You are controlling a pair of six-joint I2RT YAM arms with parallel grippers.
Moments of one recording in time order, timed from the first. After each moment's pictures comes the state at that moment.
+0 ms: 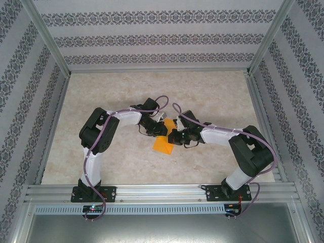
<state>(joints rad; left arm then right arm) -0.54 2.07 1.30 -0.47 0.66 -0.44 0.58 1.62 0.76 -0.15 -0.49 0.67</state>
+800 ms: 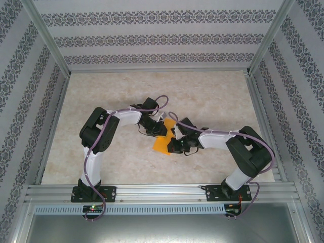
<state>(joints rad) -0.53 2.08 1.31 -0.49 0.68 -0.42 0.65 1.61 0.68 -0.19 -0.51 0.65</state>
